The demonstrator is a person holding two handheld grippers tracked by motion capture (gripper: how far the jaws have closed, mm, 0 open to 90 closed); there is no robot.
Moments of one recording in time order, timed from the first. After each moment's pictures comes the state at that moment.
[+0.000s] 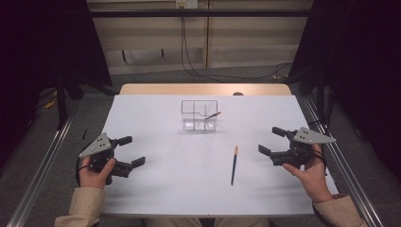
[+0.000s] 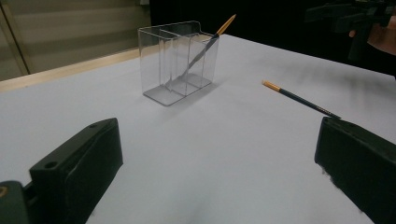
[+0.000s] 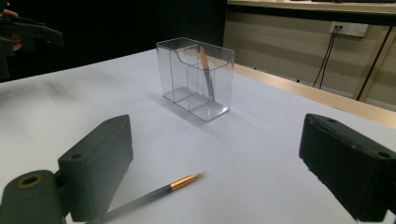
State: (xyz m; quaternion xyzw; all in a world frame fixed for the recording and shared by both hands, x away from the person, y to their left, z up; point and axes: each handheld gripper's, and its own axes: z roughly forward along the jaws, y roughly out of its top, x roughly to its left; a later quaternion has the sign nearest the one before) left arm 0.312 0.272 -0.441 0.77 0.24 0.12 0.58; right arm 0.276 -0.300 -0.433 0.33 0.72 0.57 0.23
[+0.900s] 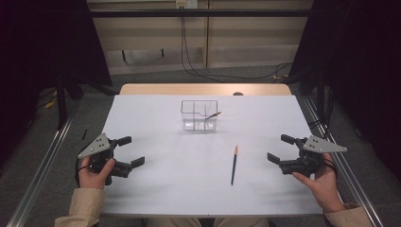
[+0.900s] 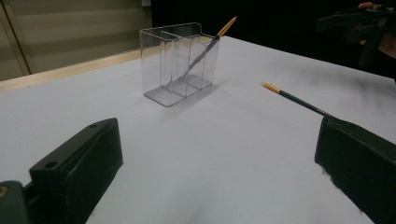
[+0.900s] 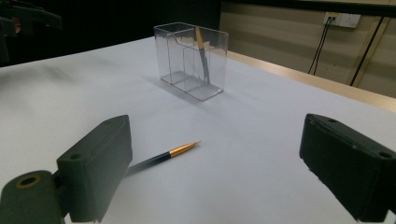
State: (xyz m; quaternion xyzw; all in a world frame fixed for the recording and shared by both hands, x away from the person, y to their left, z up) left arm 0.310 0.275 -0.441 0.76 0.25 0.12 0.58; right arm 0.252 -0.321 -0.440 0.34 0.73 0.55 0.23
